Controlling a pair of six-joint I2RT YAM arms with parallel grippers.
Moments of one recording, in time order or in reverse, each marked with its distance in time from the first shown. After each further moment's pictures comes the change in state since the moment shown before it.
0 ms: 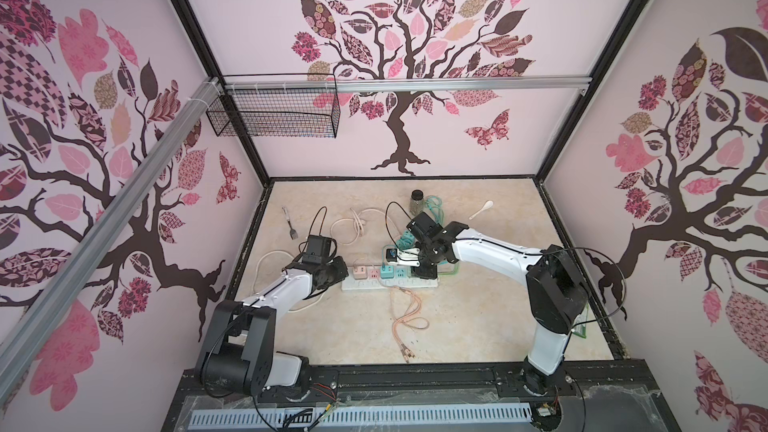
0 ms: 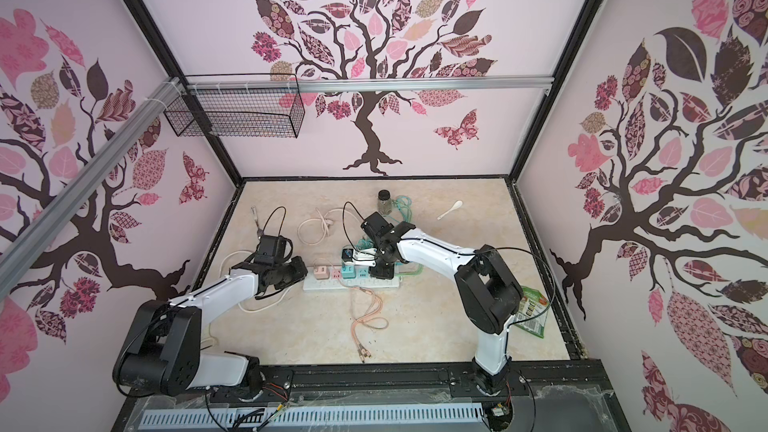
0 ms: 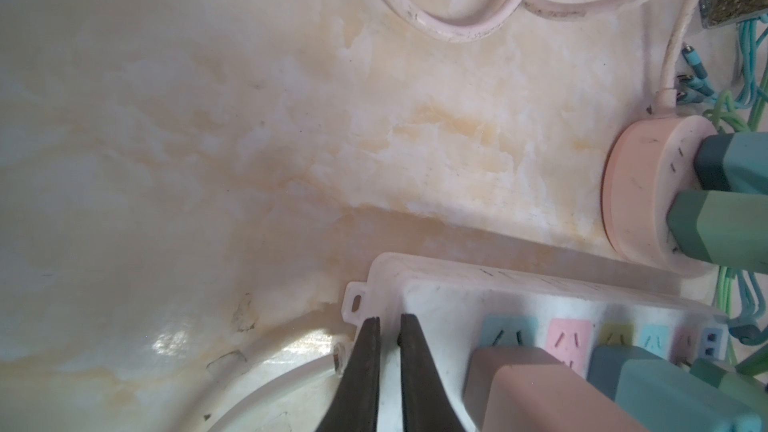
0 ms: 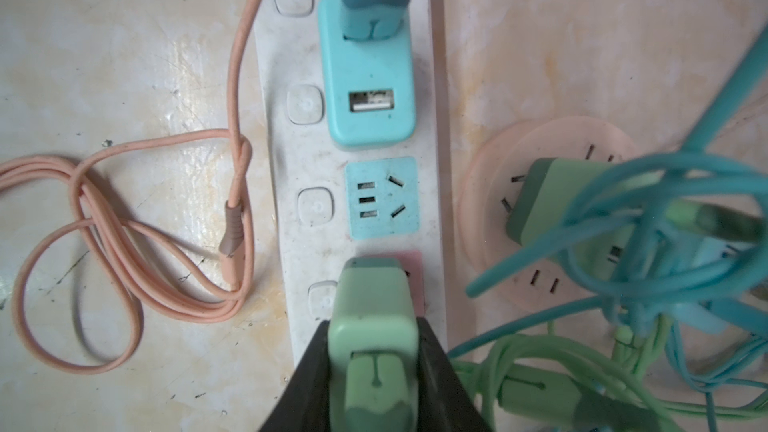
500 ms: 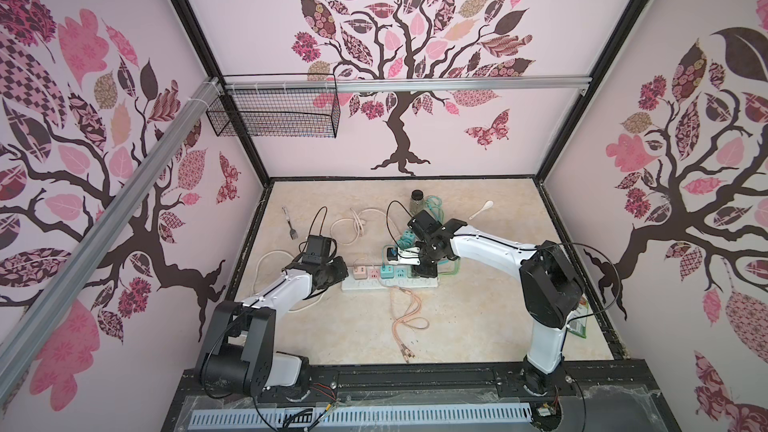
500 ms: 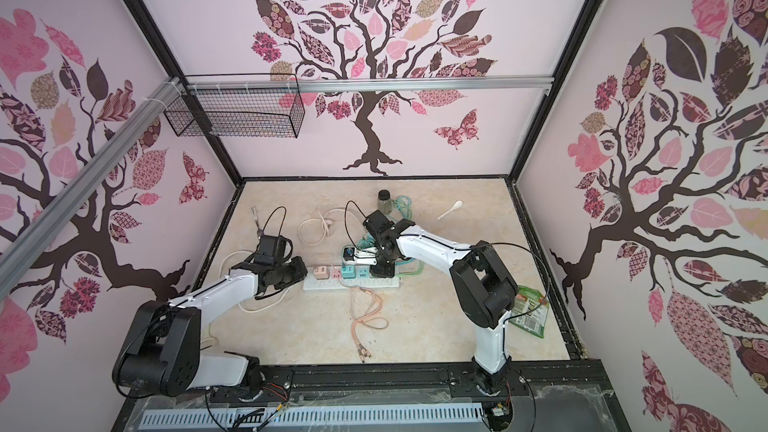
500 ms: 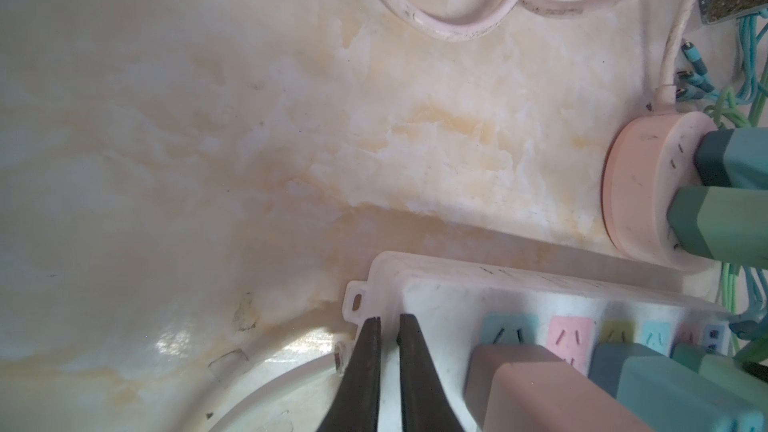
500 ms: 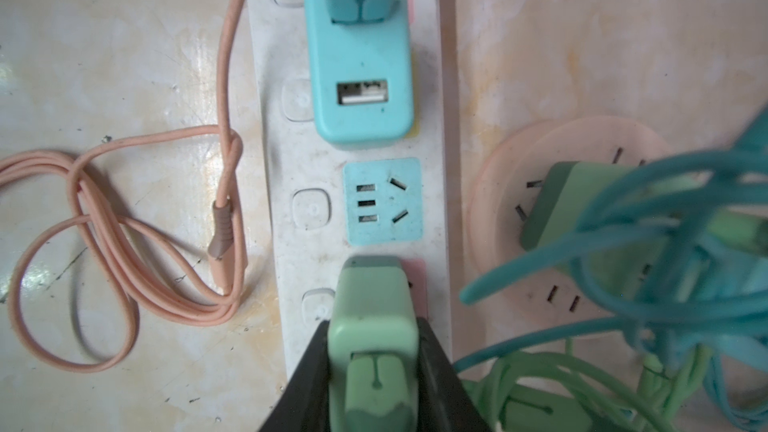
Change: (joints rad) left arm 0.000 -0.005 0.000 -0.004 -0.001 0.011; right arm -0.031 0.045 0.032 -0.019 -0.053 -0.026
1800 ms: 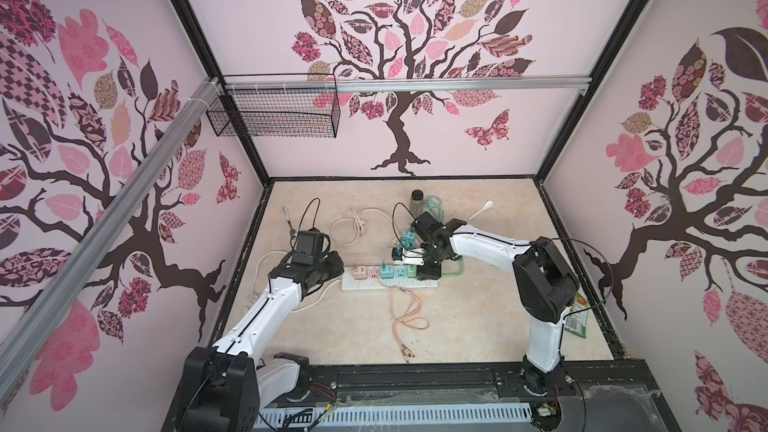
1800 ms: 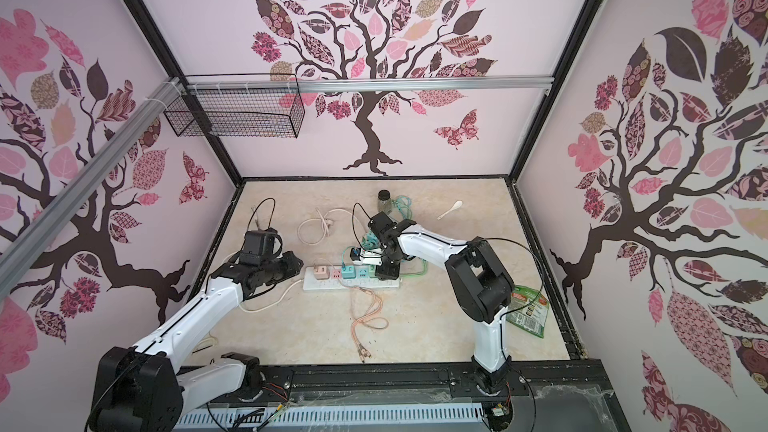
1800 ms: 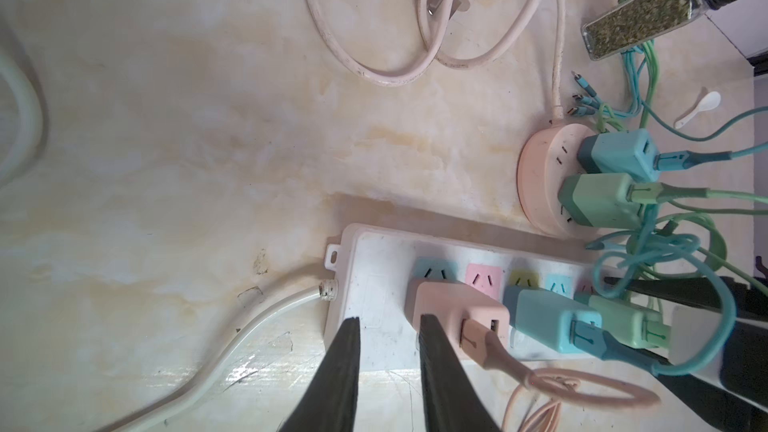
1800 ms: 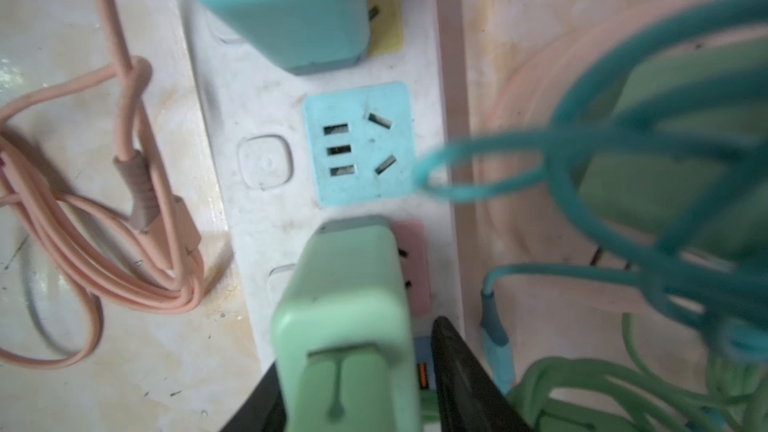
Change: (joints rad) left arm -0.003 -0.224 0.067 -0.197 -0.019 0.026; right arm -0.031 0.035 -0.015 -0.016 0.020 0.038
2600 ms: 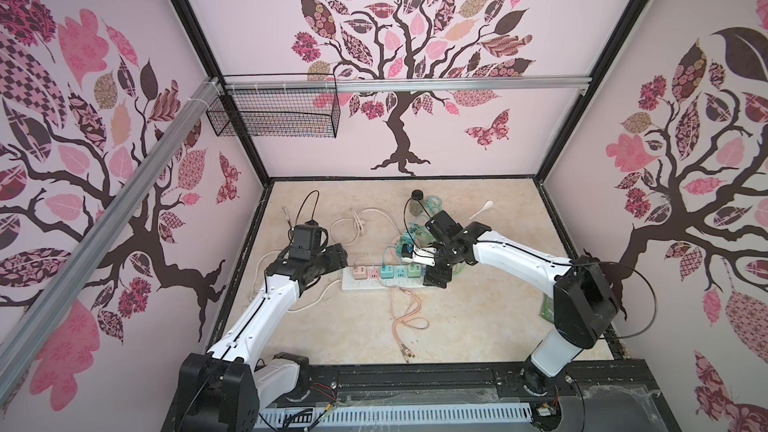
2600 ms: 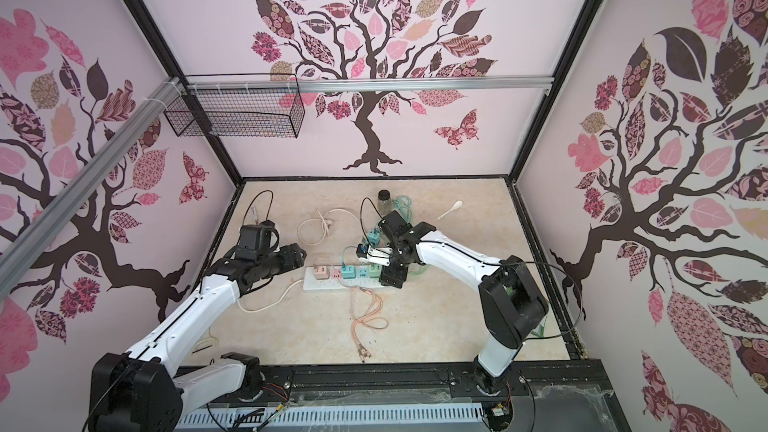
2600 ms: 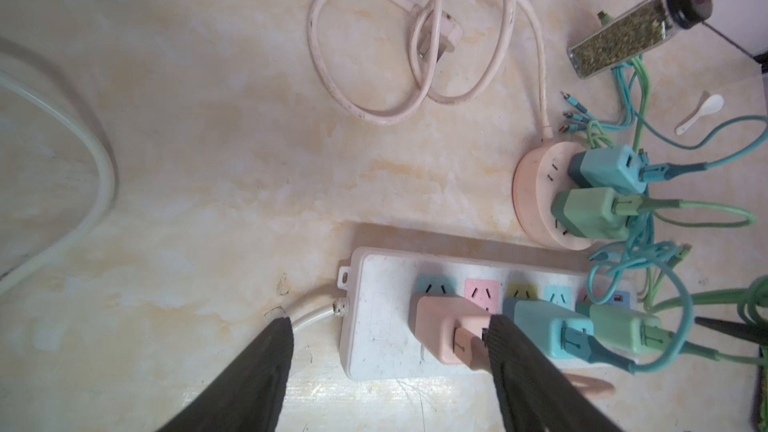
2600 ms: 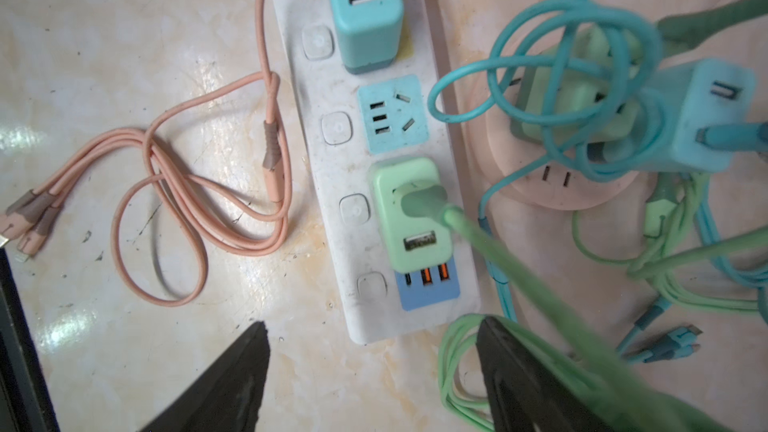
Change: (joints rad) left arm 0.014 -0.014 0.086 -0.047 -0.060 0.081; right arm -0.012 -0.272 -0.150 -0.005 -0.040 0.091
